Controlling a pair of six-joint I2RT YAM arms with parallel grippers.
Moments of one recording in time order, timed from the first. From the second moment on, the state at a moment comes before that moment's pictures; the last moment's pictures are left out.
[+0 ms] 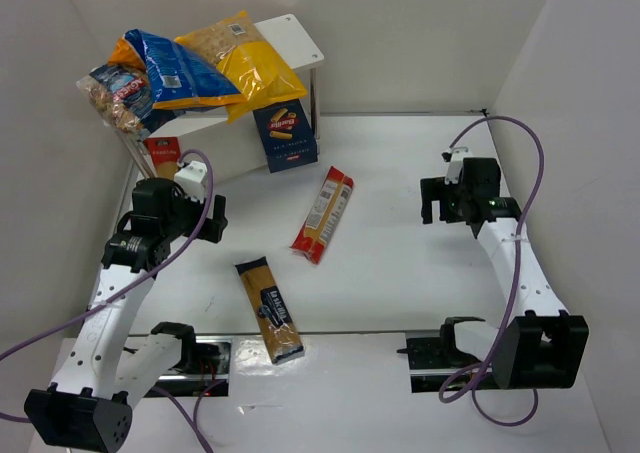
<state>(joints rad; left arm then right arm) -0.09 0.86 0.88 -0.62 0.16 0.12 -0.02 1.14 0.94 -0.61 -0.08 -0.09</state>
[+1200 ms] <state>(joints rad) 0.00 0.85 0.88 -0.62 0.18 0.13 0.46 1.66 1.10 -0.27 -0.33 0.32</state>
